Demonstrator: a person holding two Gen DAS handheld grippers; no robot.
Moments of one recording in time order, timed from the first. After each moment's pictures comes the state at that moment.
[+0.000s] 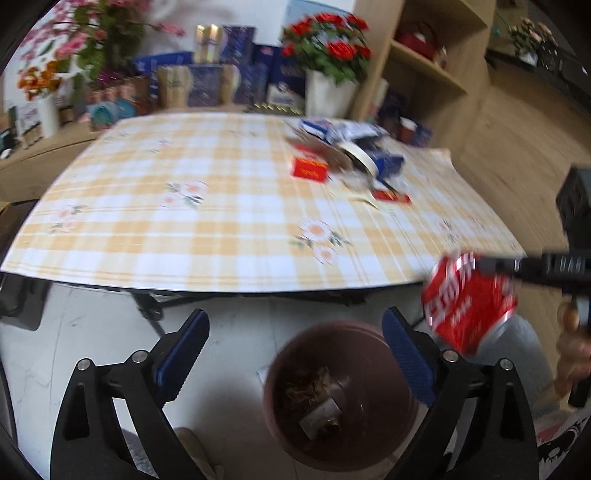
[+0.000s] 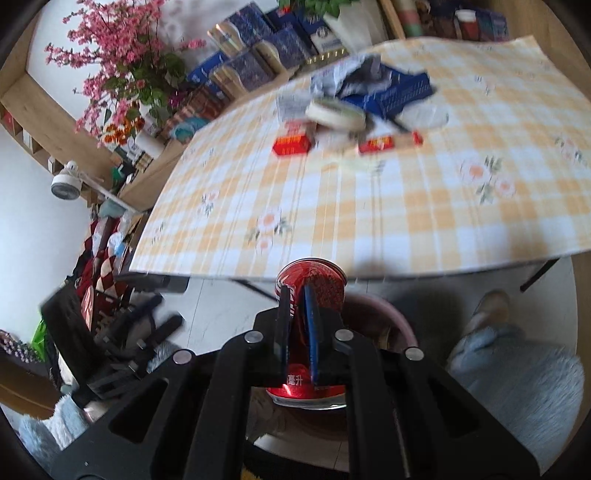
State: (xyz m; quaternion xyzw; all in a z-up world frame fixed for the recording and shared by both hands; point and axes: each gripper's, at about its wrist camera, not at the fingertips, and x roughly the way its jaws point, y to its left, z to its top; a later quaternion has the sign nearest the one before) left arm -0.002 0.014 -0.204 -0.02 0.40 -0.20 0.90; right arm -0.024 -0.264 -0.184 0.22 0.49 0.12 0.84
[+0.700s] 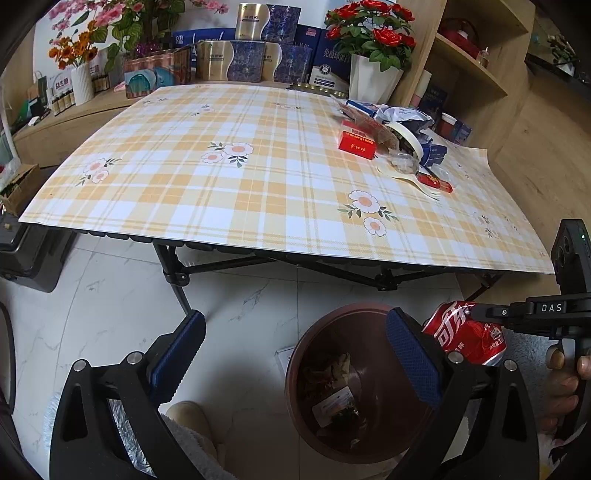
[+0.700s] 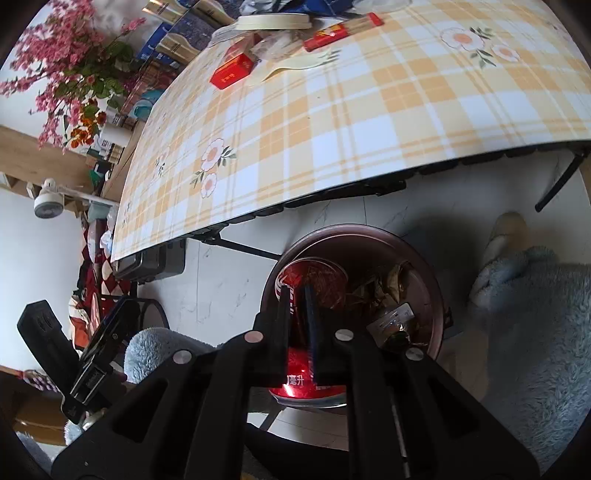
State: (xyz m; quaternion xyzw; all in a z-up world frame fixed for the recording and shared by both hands) left arm -0.004 0.033 -0.234 -0.03 0.44 -0.14 0.89; right arm -0.018 -0.269 -0.263 0.30 0.56 0.09 0.77
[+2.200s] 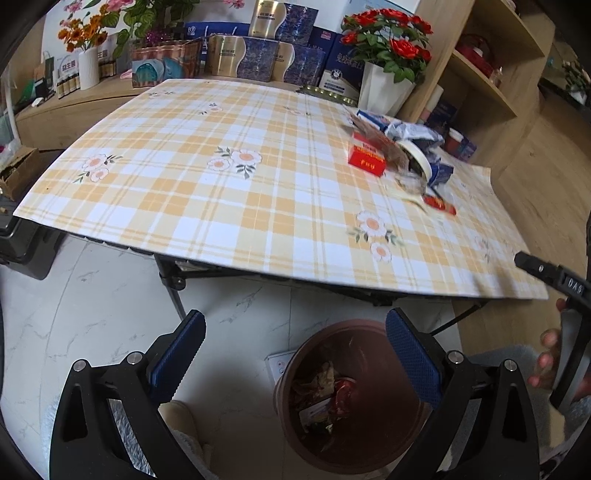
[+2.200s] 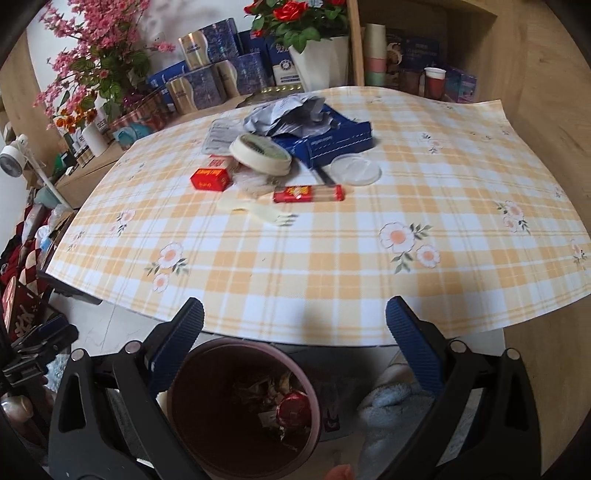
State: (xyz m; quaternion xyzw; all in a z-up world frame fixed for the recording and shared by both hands) left arm 0.022 0.042 -0.225 -0.08 0.44 -0.14 0.88; right arm 0.007 -0.308 -0.187 0.09 0.43 -0.01 0.90
